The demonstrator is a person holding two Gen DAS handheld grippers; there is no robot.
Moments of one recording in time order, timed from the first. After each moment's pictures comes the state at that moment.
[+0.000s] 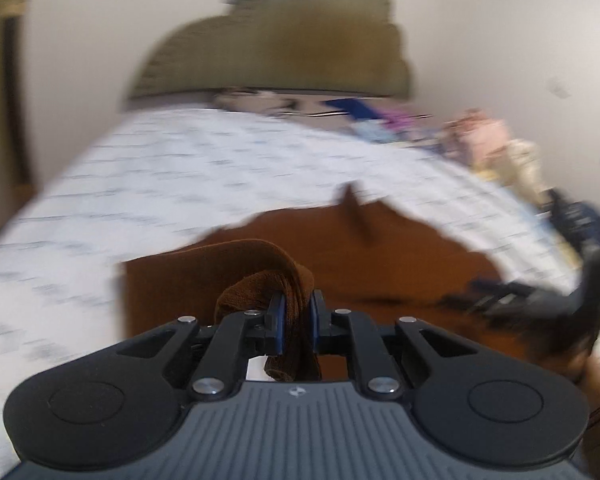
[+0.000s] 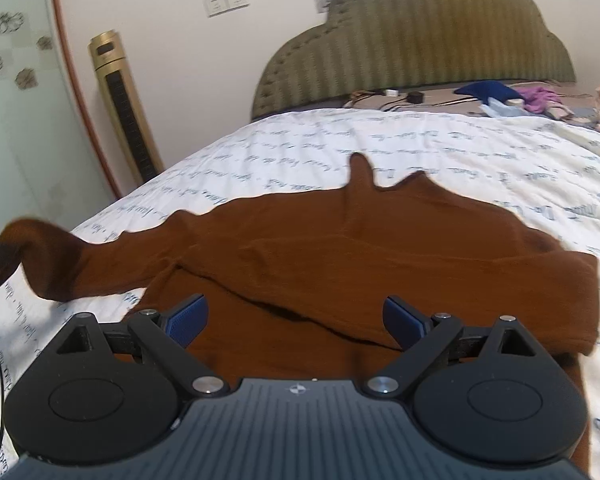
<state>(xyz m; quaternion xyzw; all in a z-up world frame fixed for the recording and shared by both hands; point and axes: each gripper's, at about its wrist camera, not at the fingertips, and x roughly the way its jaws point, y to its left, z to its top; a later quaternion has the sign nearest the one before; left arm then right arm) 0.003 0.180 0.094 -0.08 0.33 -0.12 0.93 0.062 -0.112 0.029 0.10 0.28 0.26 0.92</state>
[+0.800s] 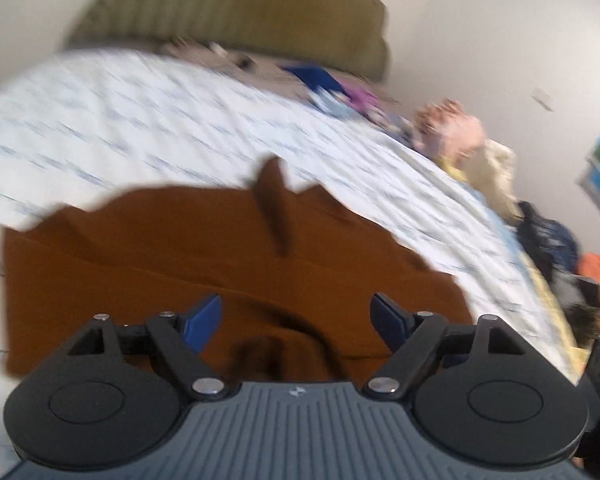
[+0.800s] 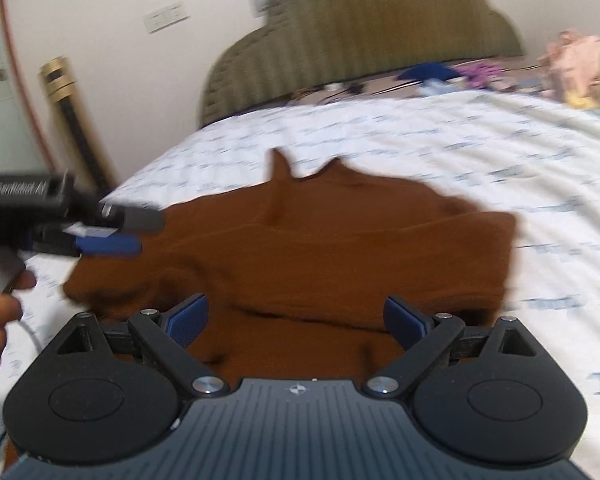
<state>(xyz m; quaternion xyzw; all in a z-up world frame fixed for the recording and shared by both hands) 0.087 0.112 0.039 -0.14 0.36 -0.14 0.91 0.059 -0.162 0.004 0.14 0.29 0.22 0.92</state>
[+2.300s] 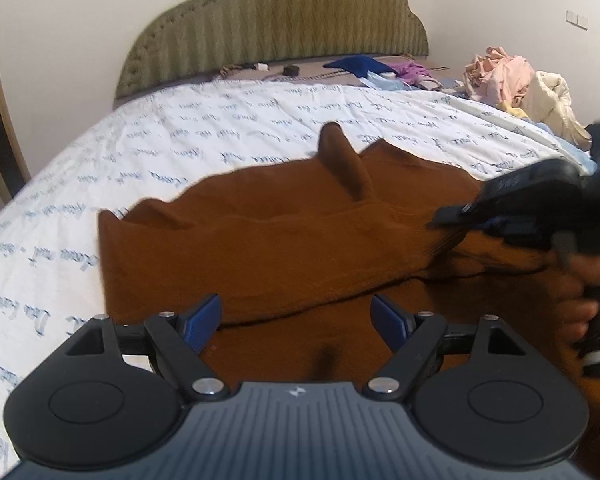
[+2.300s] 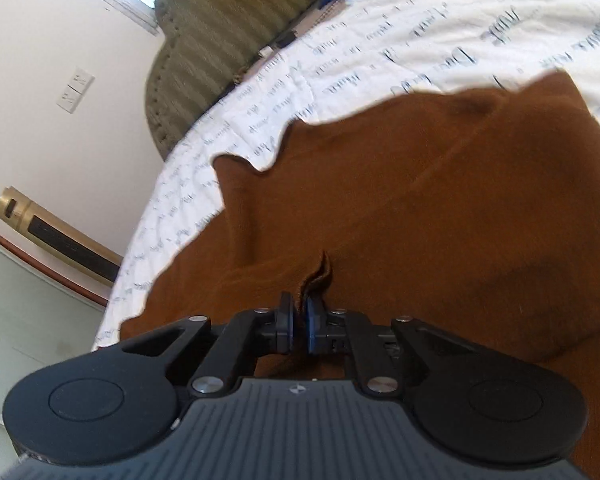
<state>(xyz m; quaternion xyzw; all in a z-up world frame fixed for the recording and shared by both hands) 0.039 0.084 0.012 0.02 0.35 -0.04 0.93 0.148 -0.172 -0.037 0.38 0.36 0.18 0.83</state>
